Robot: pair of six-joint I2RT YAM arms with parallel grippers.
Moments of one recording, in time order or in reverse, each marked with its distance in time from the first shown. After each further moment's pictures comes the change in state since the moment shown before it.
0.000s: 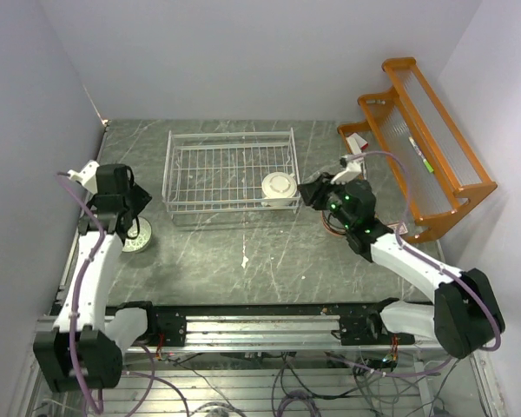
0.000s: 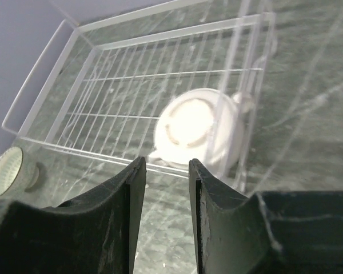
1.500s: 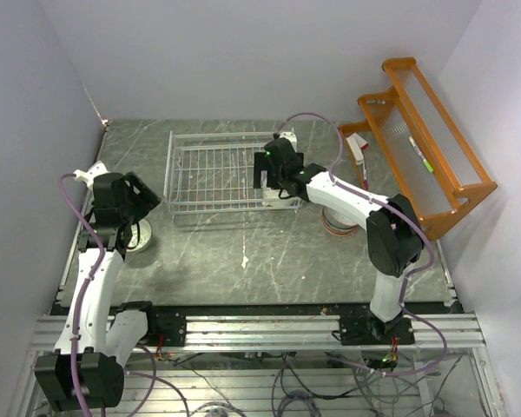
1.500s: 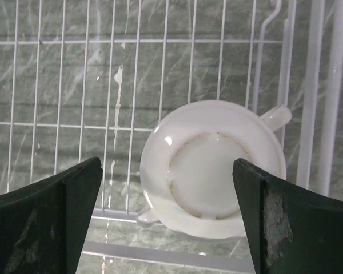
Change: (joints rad) left arm 0.001 -0.158 -0.092 0.092 0.153 0.130; right arm 0.236 0.693 0.864 -0.725 0.386 -0.042
